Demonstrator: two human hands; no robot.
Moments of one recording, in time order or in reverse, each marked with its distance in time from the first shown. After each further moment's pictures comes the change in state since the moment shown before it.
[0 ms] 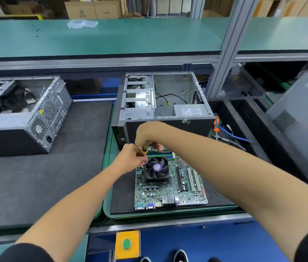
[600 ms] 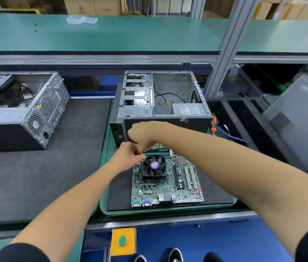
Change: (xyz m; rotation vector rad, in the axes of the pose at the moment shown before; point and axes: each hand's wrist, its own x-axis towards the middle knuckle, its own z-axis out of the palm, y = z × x) left_hand -0.004 -0.003 -0.001 0.049 0.002 0.025; right_hand -0.002 0.003 0.008 -0.338 0.184 -0.391
